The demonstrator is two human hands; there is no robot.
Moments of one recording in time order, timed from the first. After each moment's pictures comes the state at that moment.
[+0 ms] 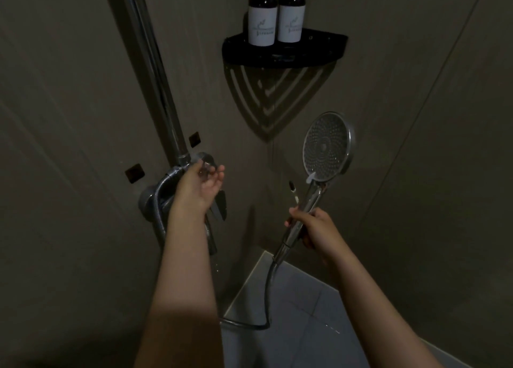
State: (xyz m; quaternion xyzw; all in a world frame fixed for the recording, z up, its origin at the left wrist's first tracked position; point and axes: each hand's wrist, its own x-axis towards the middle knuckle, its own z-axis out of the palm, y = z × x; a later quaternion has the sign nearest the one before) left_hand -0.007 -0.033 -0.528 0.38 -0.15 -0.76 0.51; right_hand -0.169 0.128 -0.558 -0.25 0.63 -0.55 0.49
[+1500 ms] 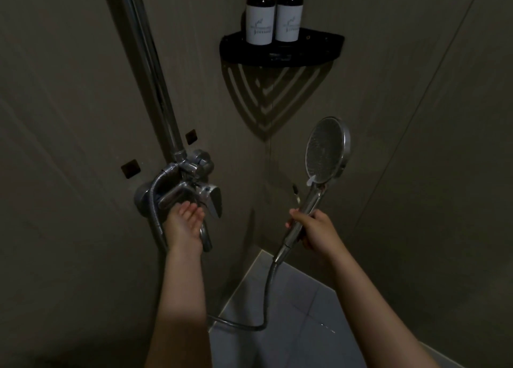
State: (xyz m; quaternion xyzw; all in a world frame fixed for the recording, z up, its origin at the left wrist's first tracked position) left_hand 0.020 0.018 -0.580 0.48 -0.15 -0.67 0.55; right_hand -0.179 0.134 -0.566 -0.23 0.63 -0.56 0.48
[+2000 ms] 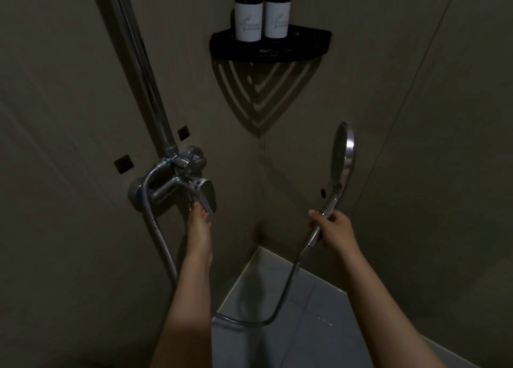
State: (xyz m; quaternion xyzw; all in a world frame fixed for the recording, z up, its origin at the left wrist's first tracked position) left_hand -0.013 0.050 -0.608 0.51 -0.34 -0.61 0.50; right_hand -0.219 0.161 -0.595 -0.23 0.72 -0.56 0.34
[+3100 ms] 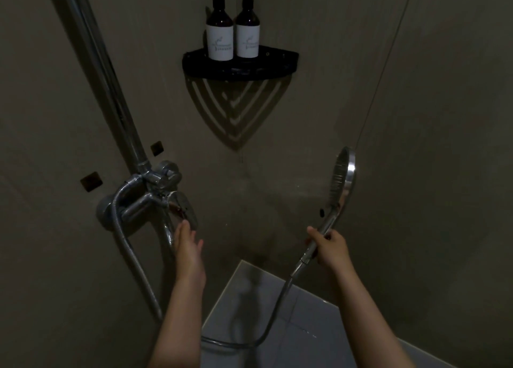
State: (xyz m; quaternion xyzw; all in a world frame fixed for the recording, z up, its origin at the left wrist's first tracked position) left_hand -0.038 0.063 -0.625 0.47 -0.27 -0.62 0.56; right_hand -0.253 0.182 -0.615 -0.17 0.73 -0.58 0.32
